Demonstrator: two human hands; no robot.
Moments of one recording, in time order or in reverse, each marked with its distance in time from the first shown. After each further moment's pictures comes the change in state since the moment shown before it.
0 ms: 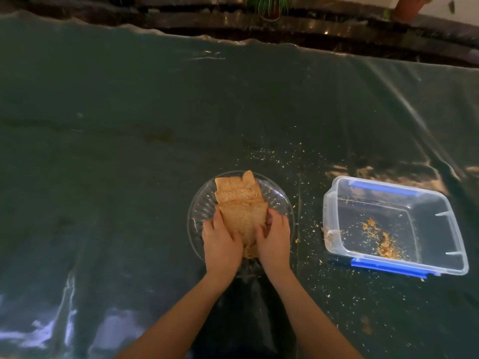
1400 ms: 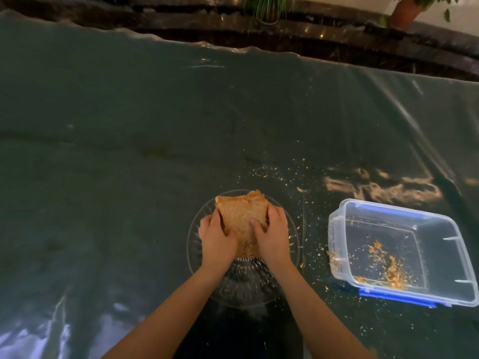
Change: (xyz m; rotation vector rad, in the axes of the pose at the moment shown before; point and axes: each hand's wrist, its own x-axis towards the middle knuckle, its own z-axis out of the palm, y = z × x) left_hand 0.061 0.017 -0.012 -0.115 -0.123 -0.066; right_hand 0.059 -0.024 0.013 -0.033 -0.077 -0.061
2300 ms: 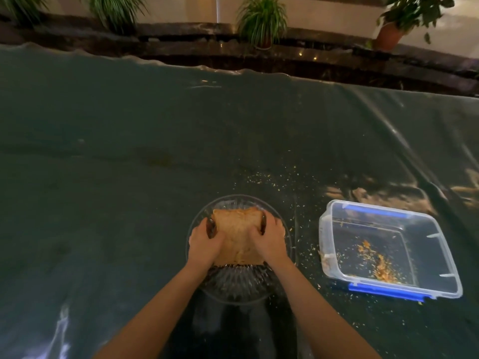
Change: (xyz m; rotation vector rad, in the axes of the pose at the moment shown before) left_hand -0.005 -0.015 -0.019 -0.136 -0.060 -0.024; right_hand -0.005 0.005 -0.014 -0.017 -0.150 0.177
